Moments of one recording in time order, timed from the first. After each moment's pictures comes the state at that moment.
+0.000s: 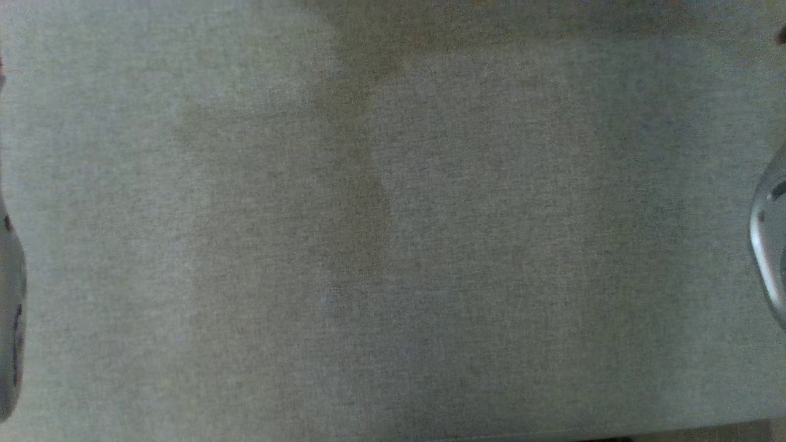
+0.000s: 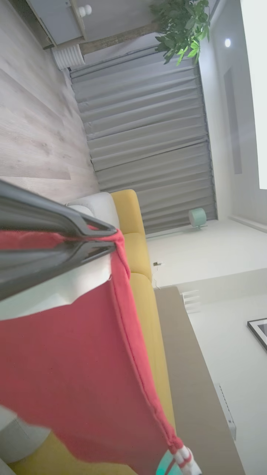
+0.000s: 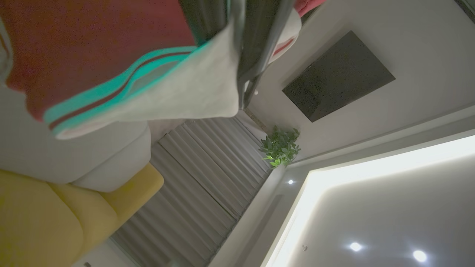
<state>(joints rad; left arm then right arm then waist) -1.43 0.30 -0.30 0.49 -0.29 -0.12 -0.04 -1.50 -0.06 -0.10 0.51 0.89 0.13 0.30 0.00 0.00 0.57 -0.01</state>
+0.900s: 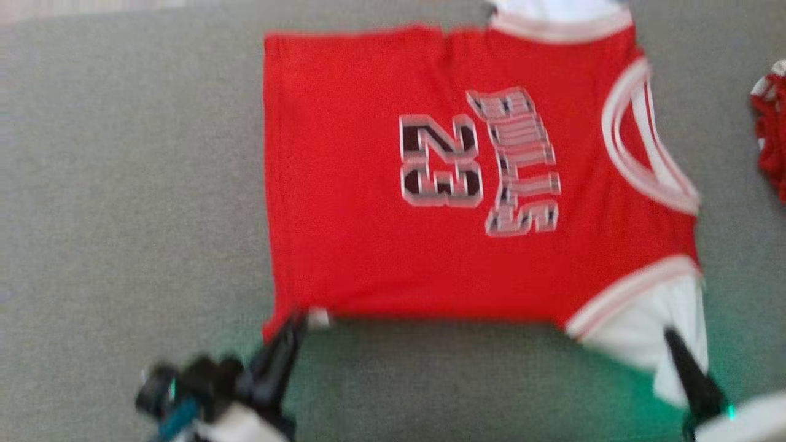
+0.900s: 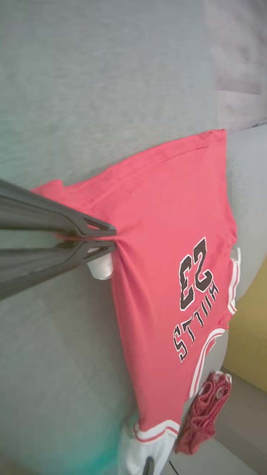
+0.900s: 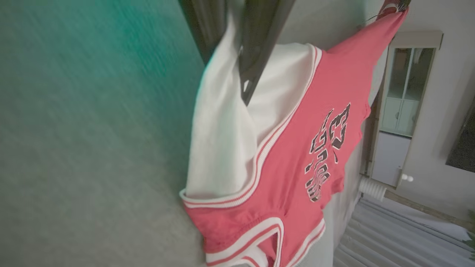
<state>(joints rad) -0.05 0.42 -0.58 -0.03 -0.44 0.04 -0.03 0.25 -0.04 -0.17 -0.12 0.91 0.13 0.42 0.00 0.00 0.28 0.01</state>
